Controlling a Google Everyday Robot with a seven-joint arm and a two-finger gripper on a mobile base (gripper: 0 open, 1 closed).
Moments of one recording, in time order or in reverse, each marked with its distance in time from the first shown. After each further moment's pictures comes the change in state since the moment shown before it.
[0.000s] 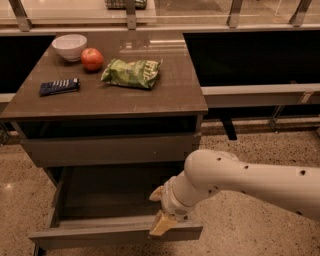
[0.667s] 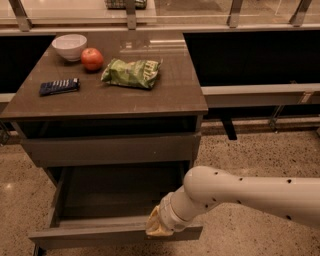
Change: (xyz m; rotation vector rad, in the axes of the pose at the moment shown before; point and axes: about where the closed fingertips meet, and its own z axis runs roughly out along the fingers) arm 0.016 0.027 0.050 -0.081 -0.071 -0.048
